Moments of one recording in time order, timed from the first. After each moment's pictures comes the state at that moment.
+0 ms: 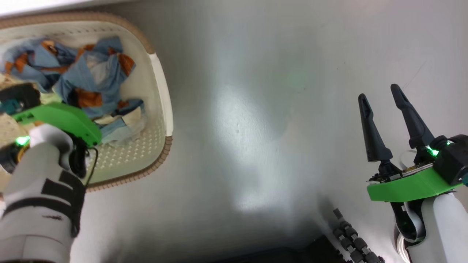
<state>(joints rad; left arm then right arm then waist) -1.03 0.13 -0.12 1.29 -0.48 -0.05 -0.18 -0.29 -0.18 0.05 -0.02 0.24 0.13 -0.26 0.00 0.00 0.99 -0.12</state>
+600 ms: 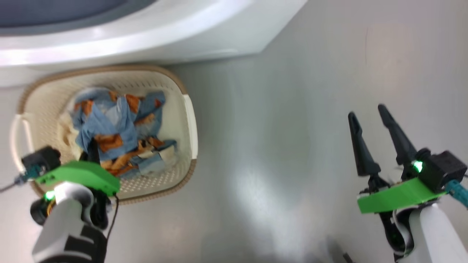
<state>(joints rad) -0.72 0.07 -0.01 1.08 -0.53 -0.10 -0.25 -0.26 -0.14 0.05 0.06 0.25 0.13 -0.26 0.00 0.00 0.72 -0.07</state>
